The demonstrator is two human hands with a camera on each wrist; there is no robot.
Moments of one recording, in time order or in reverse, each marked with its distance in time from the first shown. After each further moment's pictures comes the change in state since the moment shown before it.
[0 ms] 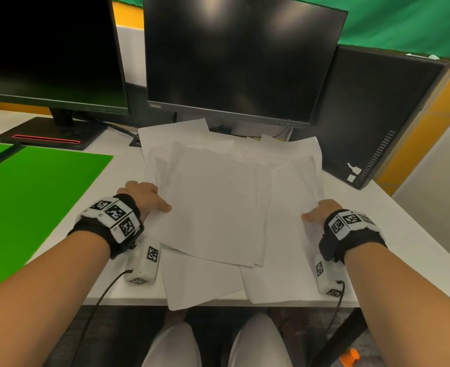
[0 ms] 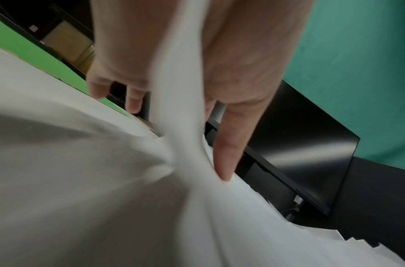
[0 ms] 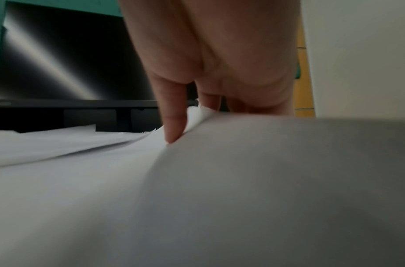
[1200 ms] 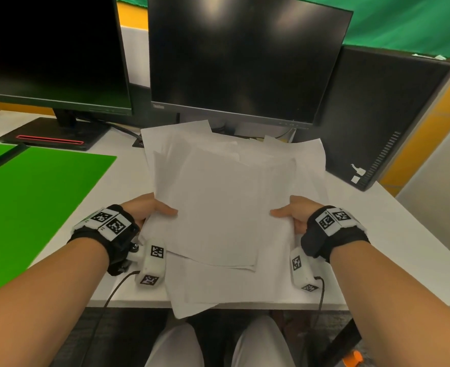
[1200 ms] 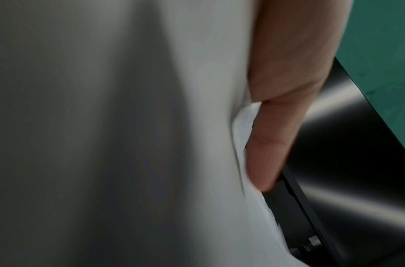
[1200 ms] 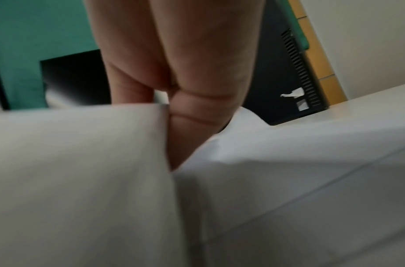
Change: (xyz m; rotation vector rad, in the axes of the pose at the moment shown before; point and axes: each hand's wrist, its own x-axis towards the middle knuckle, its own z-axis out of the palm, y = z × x) left_hand -0.011 -0.013 0.004 -0.576 -0.359 0.047; right_hand -0.001 -0.032 0.031 0.595 -0.447 -0.161
